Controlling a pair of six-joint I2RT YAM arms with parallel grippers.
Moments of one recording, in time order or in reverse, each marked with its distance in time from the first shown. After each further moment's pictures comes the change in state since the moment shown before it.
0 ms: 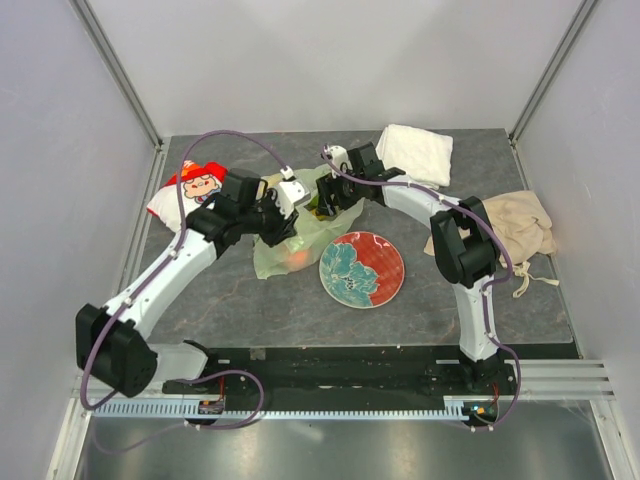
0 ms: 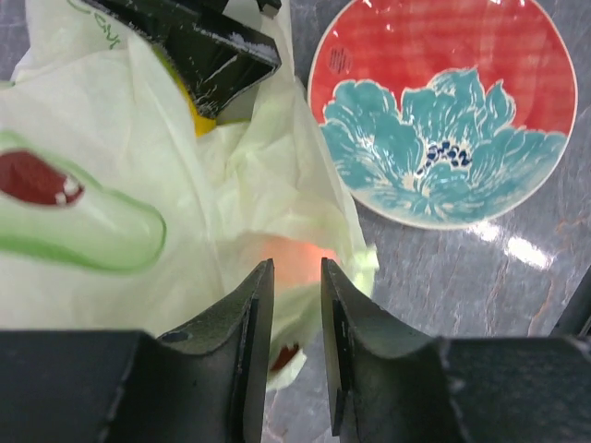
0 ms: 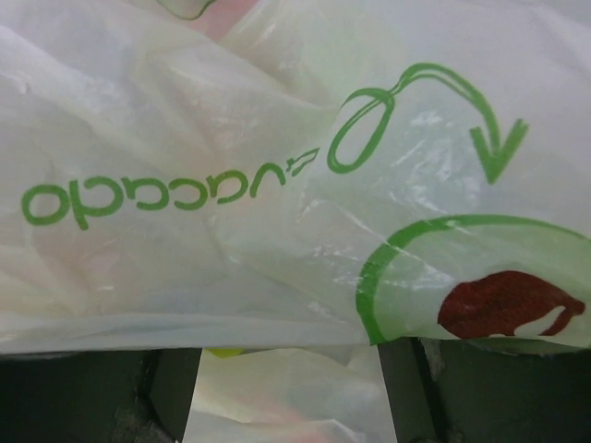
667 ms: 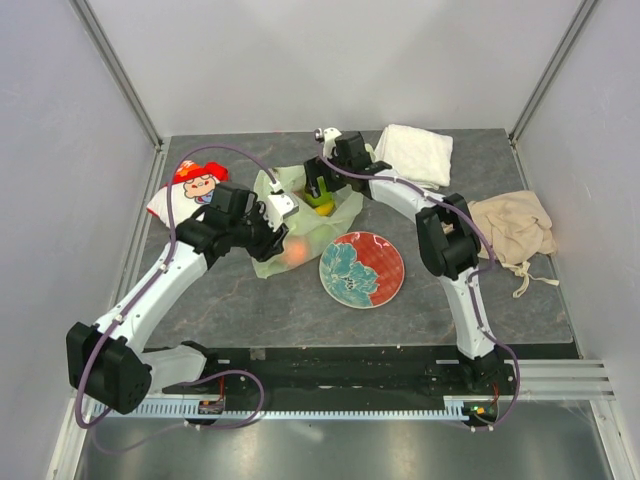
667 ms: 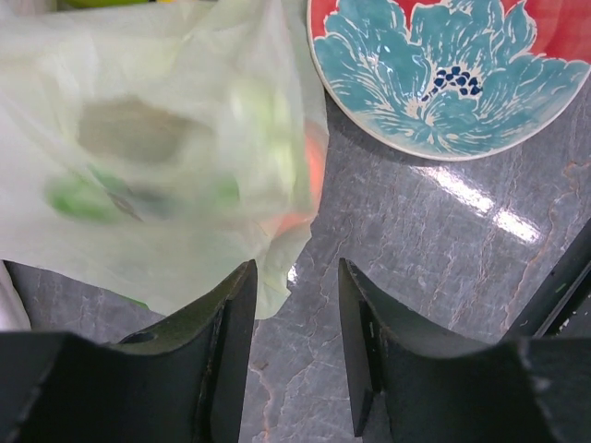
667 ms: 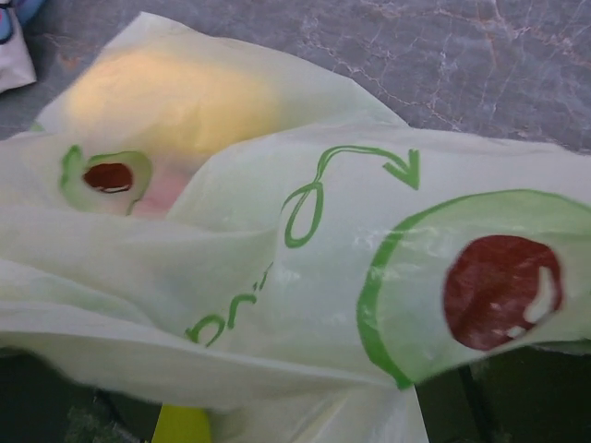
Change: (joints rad) left arm 0.040 -0.113 -0.095 -0.110 -0.041 0.012; right arm 0.024 0.142 0.209 0.099 0.212 0.056
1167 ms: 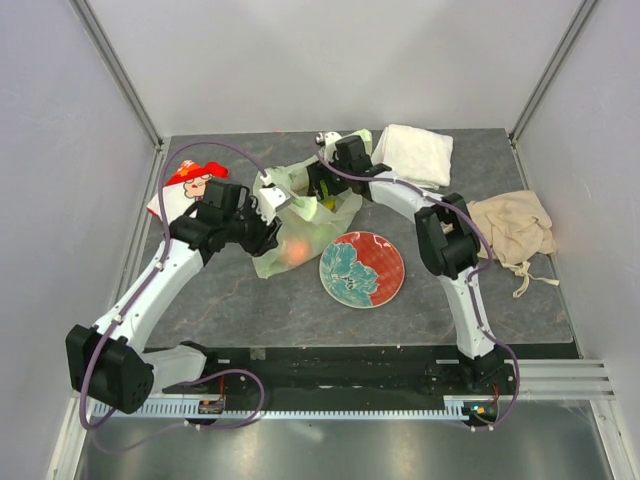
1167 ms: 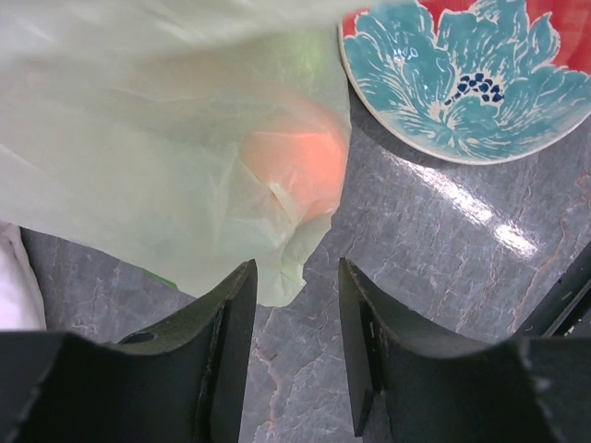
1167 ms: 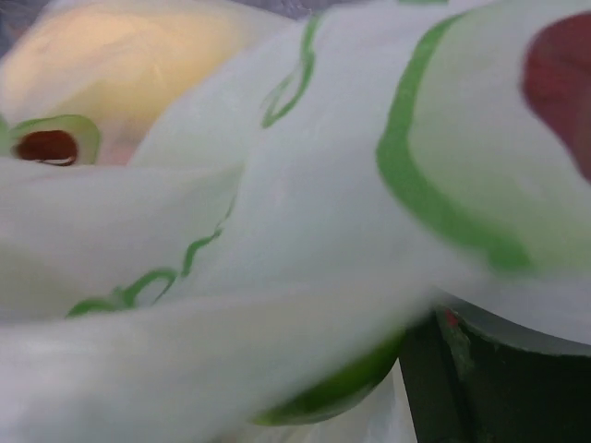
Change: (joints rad) left arm 0.051 0.000 0.019 -0.016 0.003 -0.012; right arm -0.003 0.062 0.009 0.013 0.029 -0.011
